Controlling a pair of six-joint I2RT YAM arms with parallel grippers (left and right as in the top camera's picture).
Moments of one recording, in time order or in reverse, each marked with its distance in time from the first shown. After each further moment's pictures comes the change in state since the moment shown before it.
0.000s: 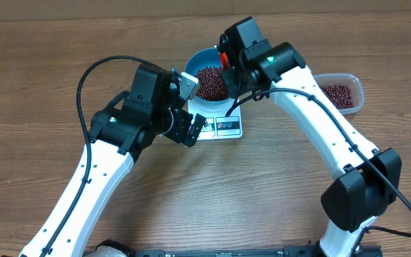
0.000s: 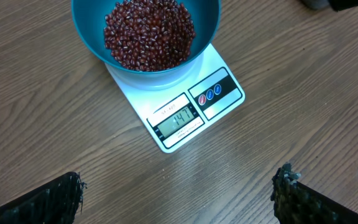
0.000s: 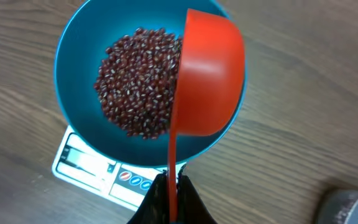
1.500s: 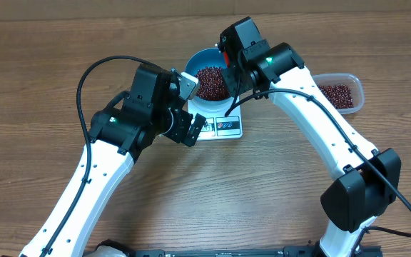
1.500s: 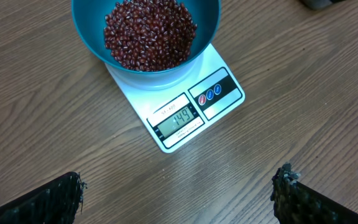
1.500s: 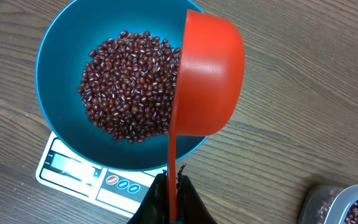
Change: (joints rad) left arm 0.000 0.000 0.000 0.000 0.000 0.000; right arm 0.001 0.000 0.001 0.004 0.050 0.000
